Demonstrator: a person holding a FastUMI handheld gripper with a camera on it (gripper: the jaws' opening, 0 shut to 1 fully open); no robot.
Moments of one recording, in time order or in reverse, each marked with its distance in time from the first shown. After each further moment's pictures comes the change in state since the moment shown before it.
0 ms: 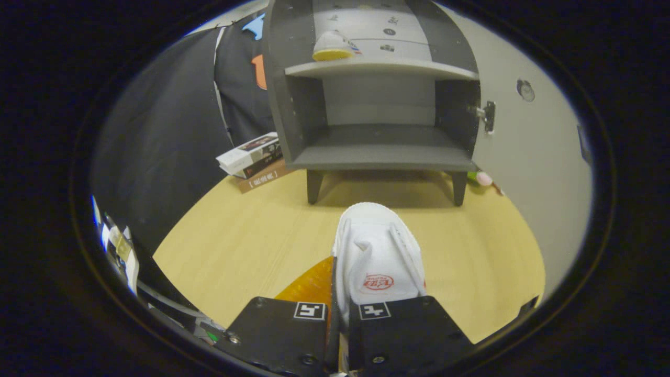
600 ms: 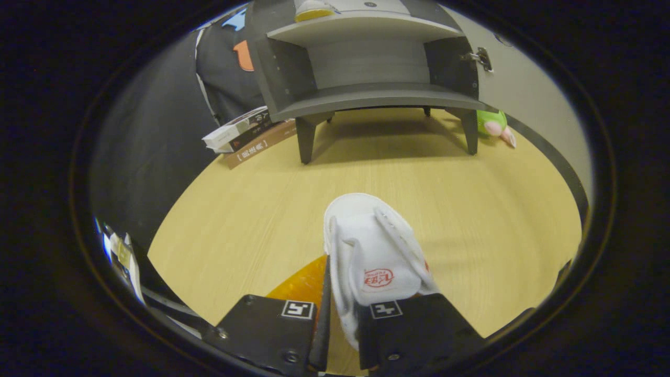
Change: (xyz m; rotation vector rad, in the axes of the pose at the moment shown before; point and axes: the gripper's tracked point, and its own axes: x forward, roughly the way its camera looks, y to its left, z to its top) arm 0.027 0.022 -0.074 0.099 0.161 0.016
